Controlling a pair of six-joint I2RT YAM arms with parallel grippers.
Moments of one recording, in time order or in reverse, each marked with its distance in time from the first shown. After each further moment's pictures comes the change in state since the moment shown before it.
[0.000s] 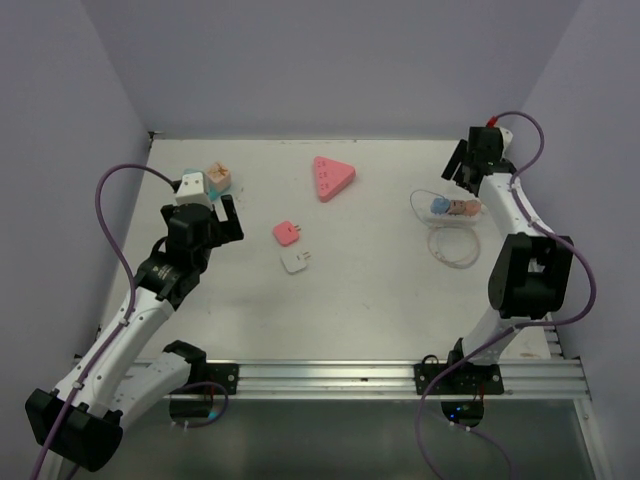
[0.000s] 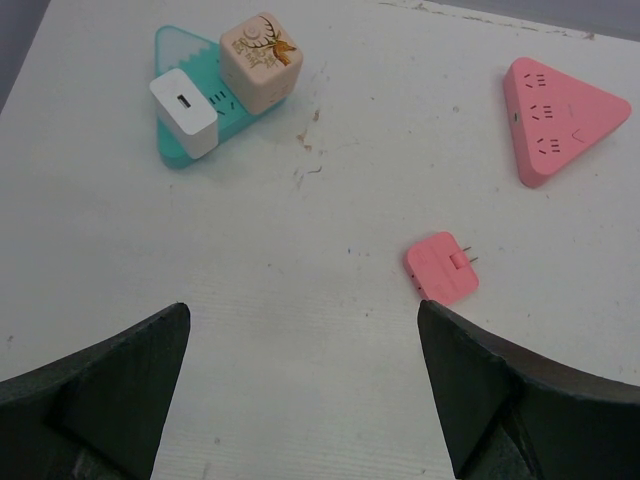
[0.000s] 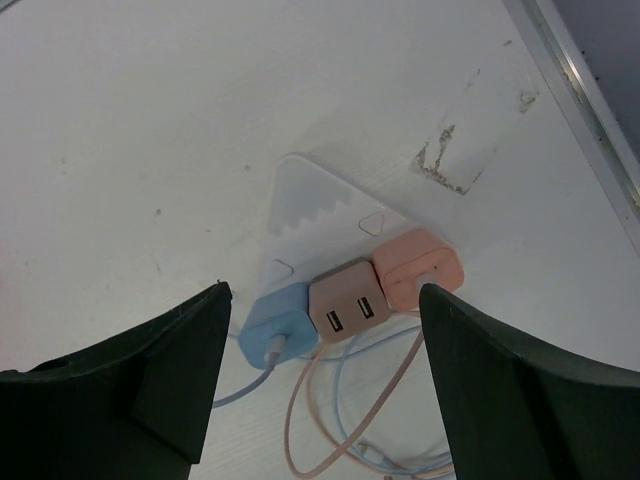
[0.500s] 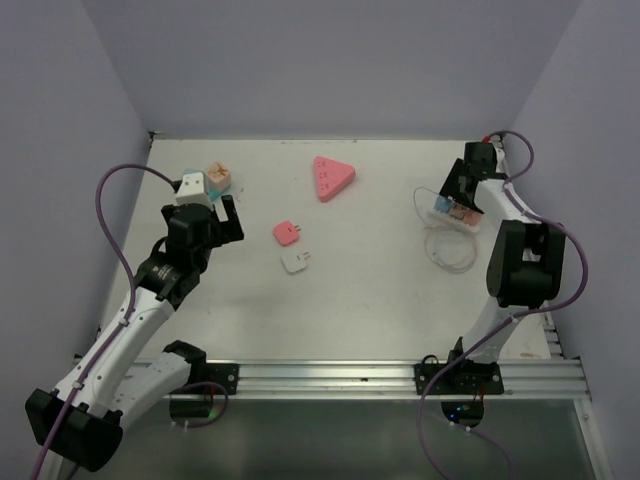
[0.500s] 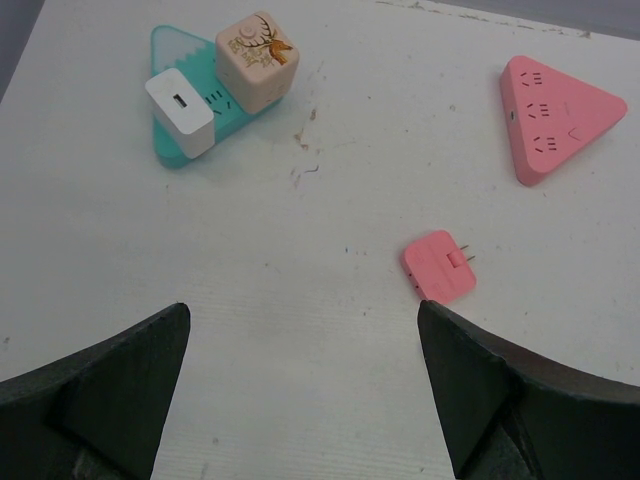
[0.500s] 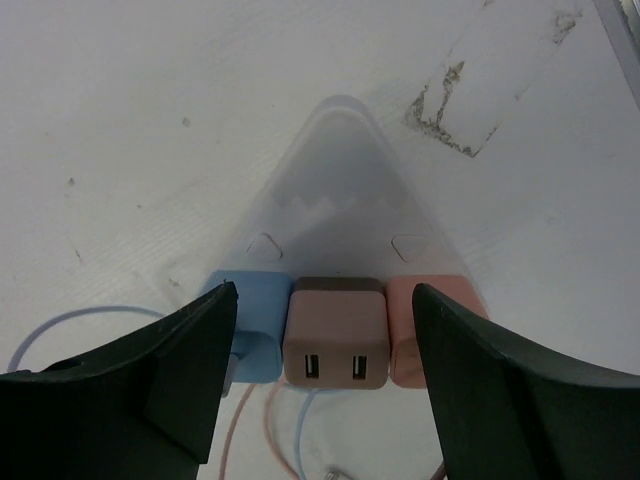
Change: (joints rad) left arm 0.000 0.000 0.000 0.000 0.007 0.000; right arm -0.027 0.113 -0.070 0.040 -0.031 -0.012
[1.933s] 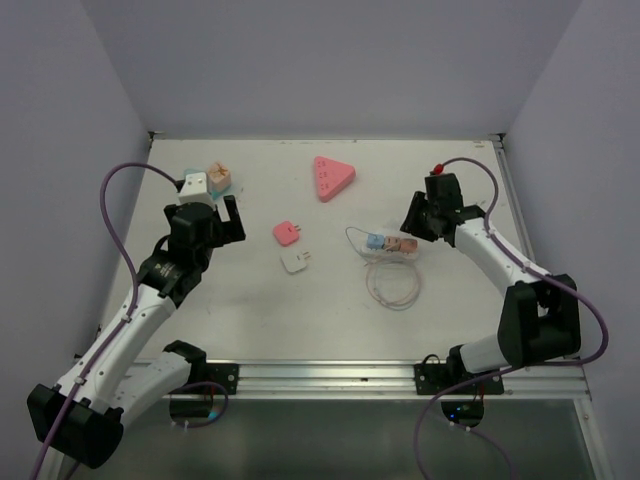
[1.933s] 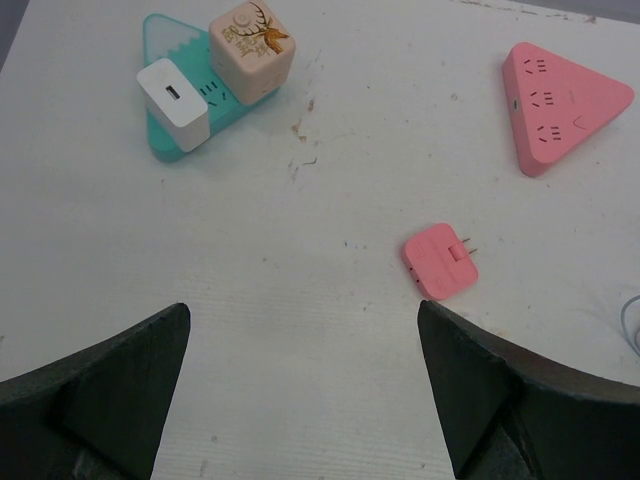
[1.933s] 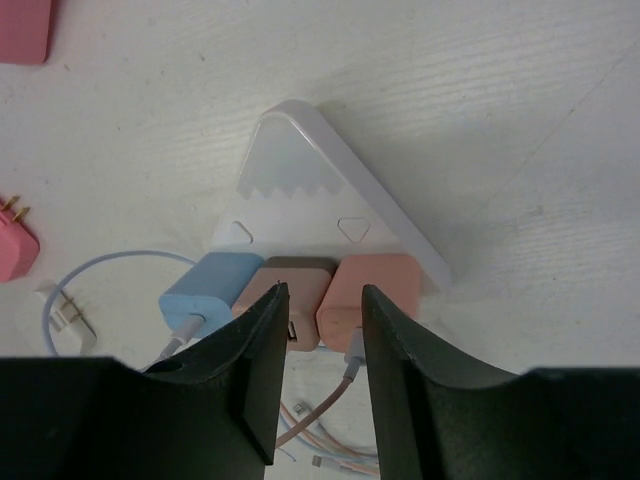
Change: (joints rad) left arm 0.000 0.020 0.000 0.000 0.010 0.000; right arm 0.291 -0.387 -0.348 -0.046 -0.237 0.168
